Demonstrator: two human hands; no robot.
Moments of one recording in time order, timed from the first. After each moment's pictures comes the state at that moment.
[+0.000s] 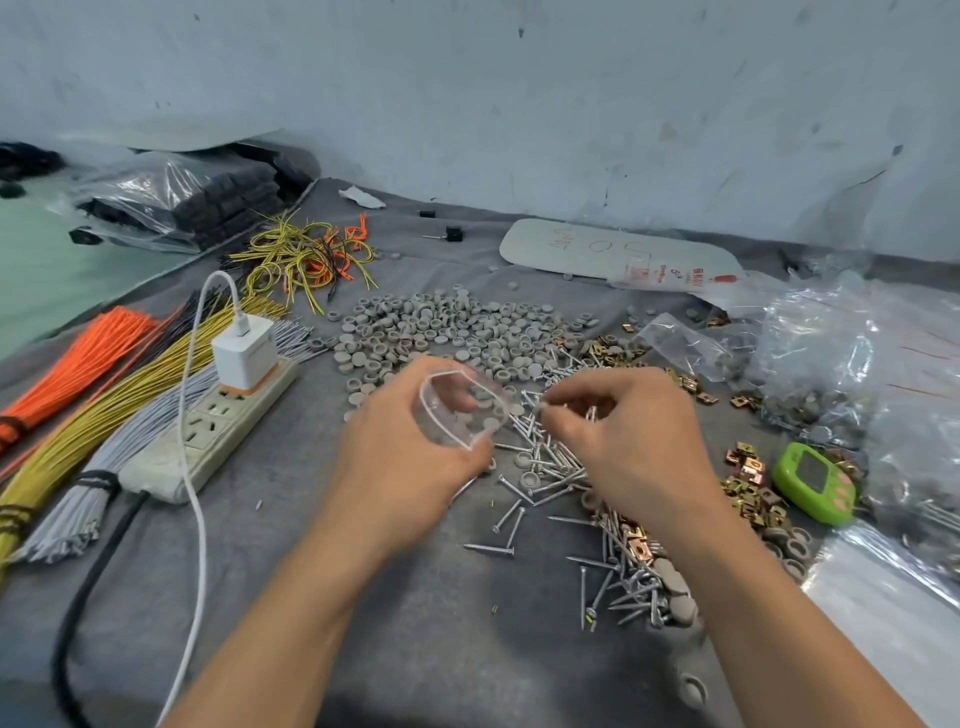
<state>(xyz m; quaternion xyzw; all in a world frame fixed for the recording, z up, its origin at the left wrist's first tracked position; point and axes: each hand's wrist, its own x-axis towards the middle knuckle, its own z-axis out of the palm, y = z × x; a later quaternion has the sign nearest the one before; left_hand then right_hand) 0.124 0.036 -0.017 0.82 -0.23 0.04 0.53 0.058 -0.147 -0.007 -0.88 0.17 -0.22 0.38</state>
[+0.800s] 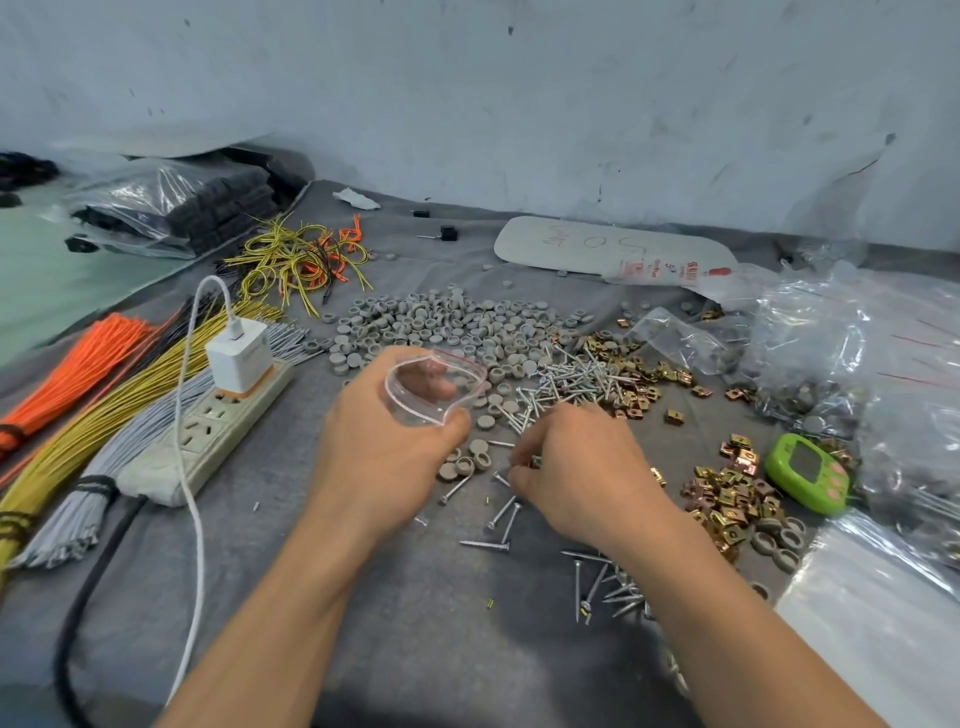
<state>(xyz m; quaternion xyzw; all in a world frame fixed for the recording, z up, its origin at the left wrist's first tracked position) 0.130 0.035 -0.022 0.80 -0.19 0.08 0.56 0.071 -0.128 -0.026 -0.97 0.16 -0.06 0.15</state>
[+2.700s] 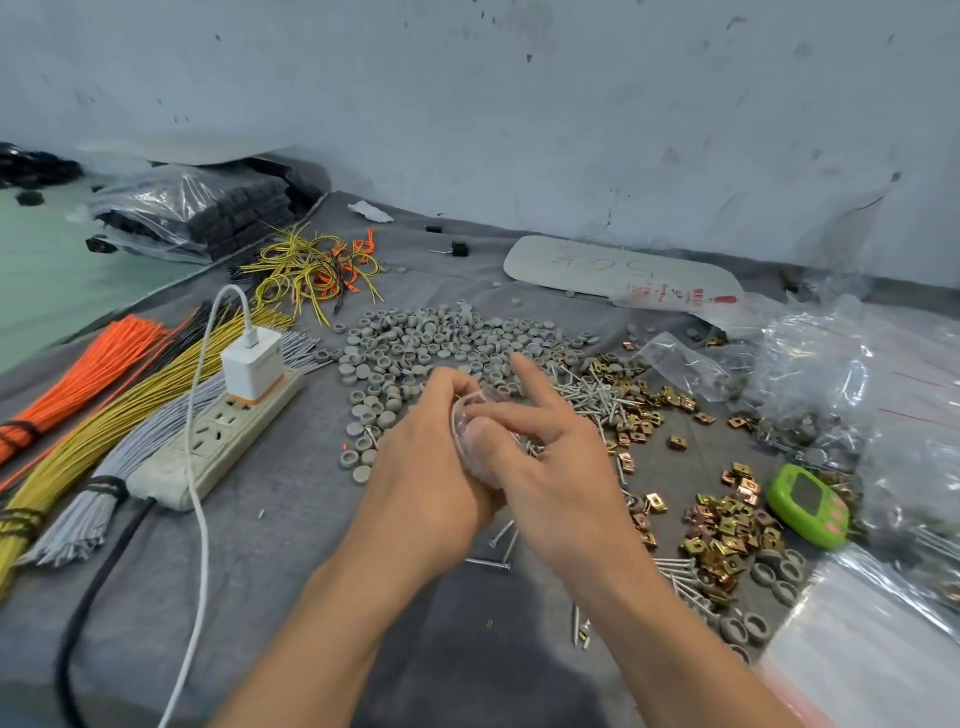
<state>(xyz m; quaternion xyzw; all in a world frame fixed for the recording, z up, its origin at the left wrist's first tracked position) 0.116 0.019 -0.021 0.85 -0.24 0.07 0.47 0.062 -0.088 -0.007 -0.79 0.06 -0.20 0.57</state>
